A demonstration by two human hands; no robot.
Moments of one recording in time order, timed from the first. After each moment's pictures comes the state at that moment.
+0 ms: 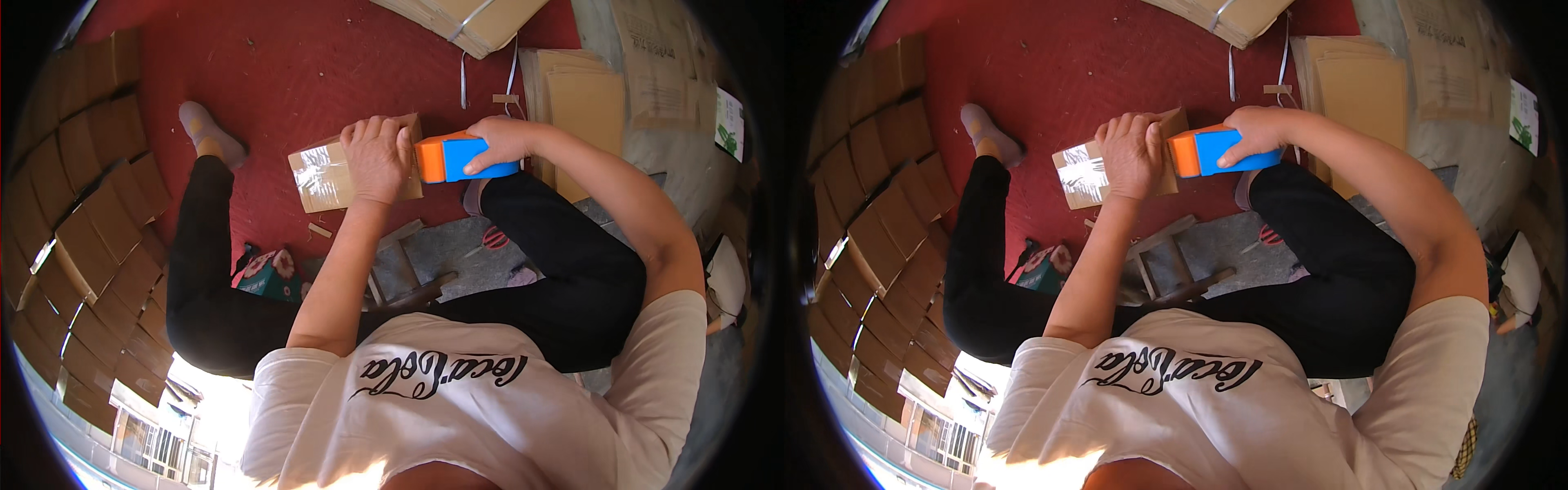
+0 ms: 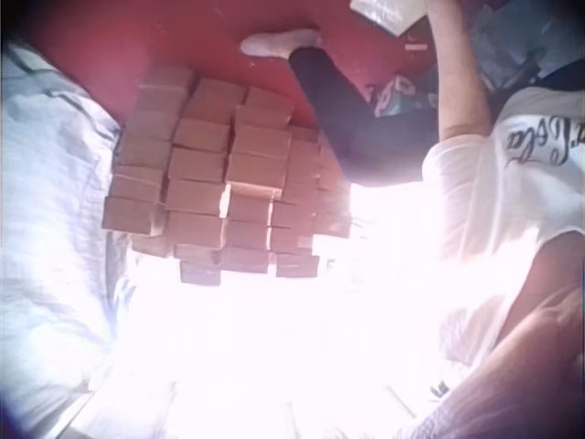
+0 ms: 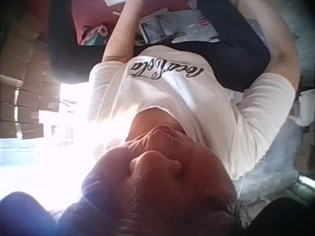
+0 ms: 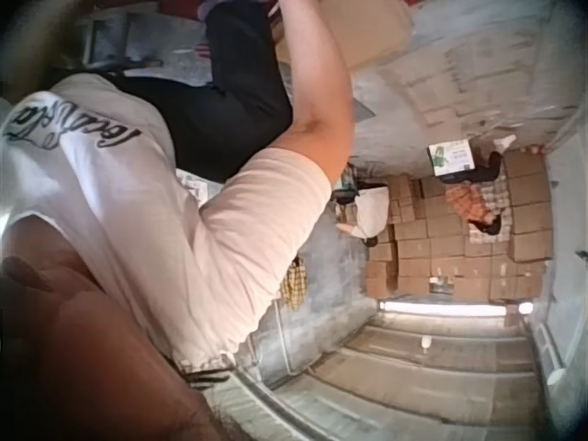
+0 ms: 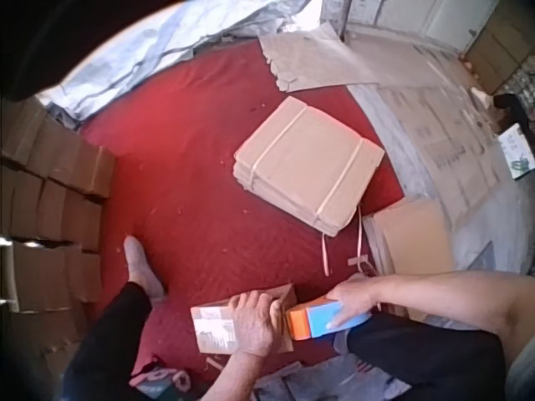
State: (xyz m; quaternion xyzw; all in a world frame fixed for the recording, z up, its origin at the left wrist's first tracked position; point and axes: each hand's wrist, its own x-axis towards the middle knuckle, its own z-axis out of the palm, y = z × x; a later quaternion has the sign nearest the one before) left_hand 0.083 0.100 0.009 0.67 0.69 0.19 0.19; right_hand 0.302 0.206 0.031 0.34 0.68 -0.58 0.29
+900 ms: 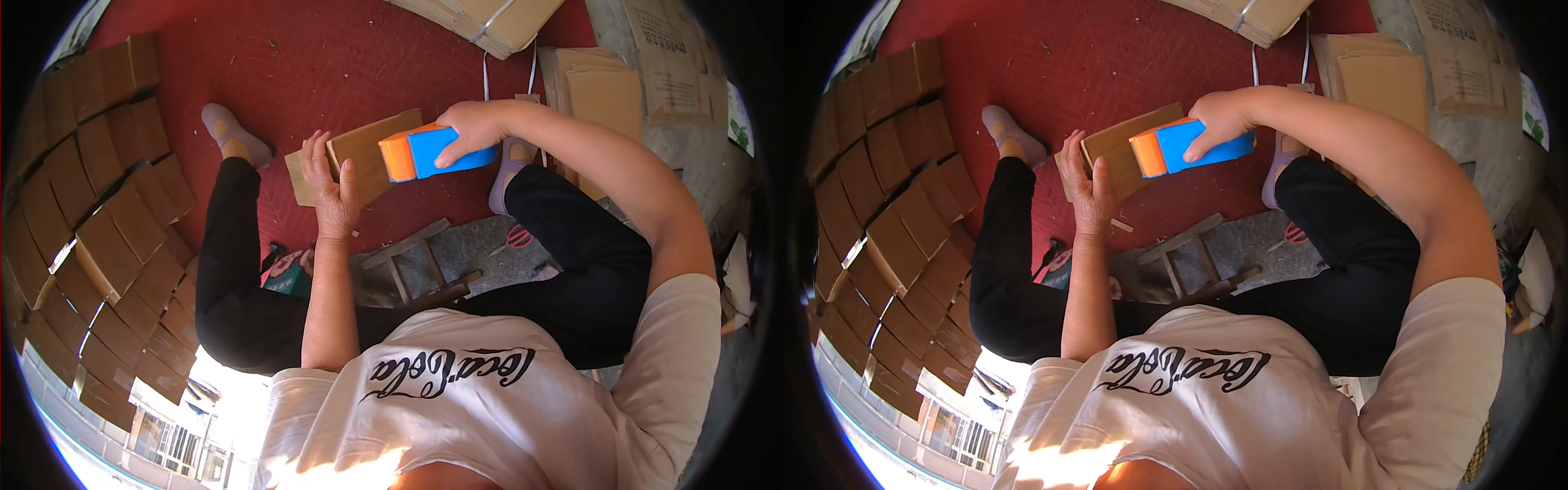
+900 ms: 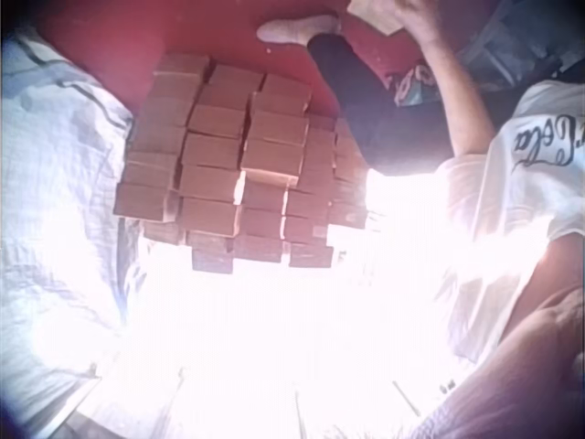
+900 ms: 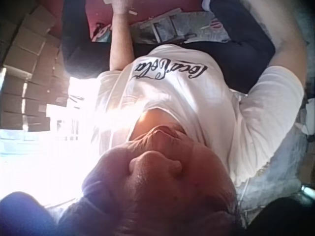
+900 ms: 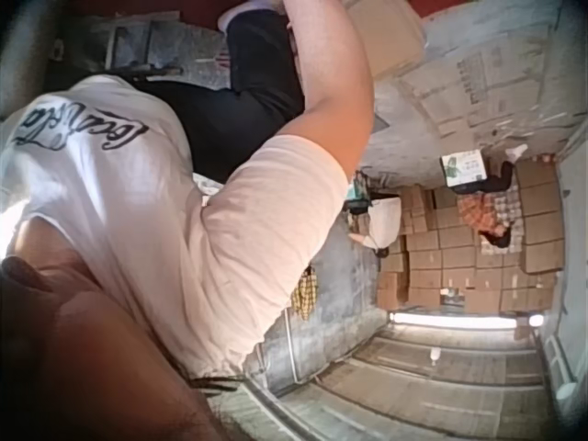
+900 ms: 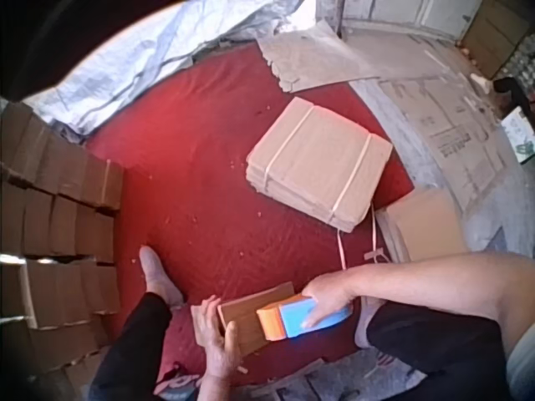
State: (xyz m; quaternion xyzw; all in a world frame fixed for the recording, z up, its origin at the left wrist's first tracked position) left_hand -0.010 0.061 0.040 0.55 0.72 0.30 0.29; right_hand 0.222 0.221 0.040 0.26 0.70 -0.61 0.27
